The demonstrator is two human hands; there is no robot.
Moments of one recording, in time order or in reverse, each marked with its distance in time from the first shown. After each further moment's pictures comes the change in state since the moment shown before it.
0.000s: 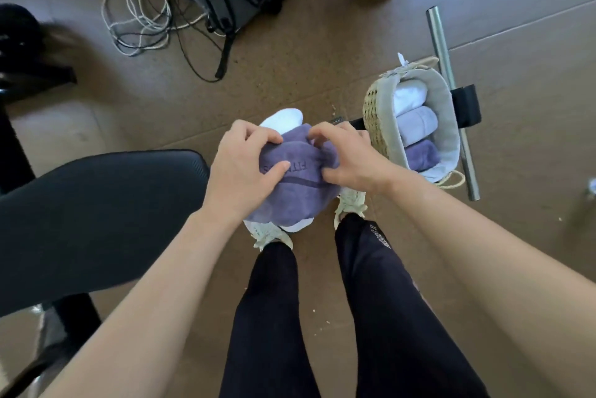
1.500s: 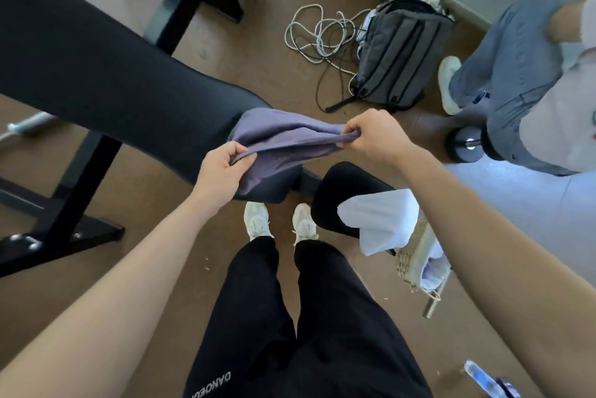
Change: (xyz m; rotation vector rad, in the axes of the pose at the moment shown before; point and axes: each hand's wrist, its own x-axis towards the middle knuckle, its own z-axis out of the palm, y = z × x) left_hand -0.256 -0.199 -0.161 -0.956 0.553 -0.659; right_hand 0.091 -0.371 0.085 -0.780 -0.210 -0.234
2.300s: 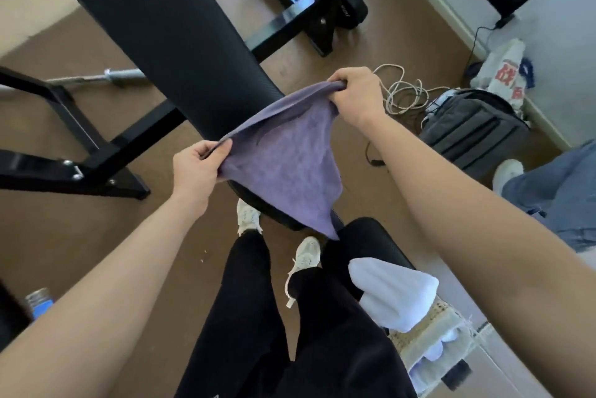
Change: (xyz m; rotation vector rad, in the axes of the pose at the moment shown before) left_hand -0.022 -0.019 -0.065 -0.475 0.621 -0.194; right_hand 0.144 -0.153 -0.018 0.193 0.154 -0.224
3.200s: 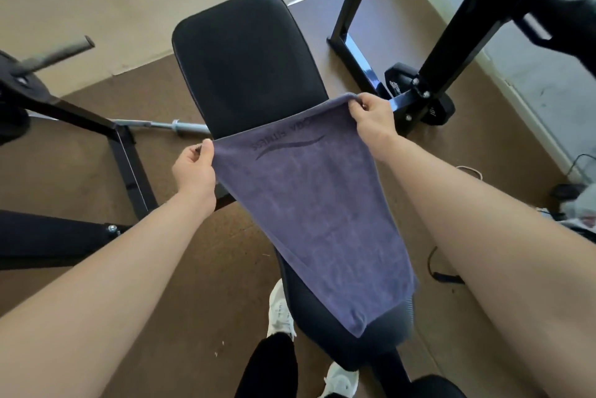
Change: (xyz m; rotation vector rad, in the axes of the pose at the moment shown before) left_hand 0.302 0.043 -0.115 -0.233 0.464 -0.180; right_hand 0.274 -0.150 0.173 0.375 -0.063 -0.087
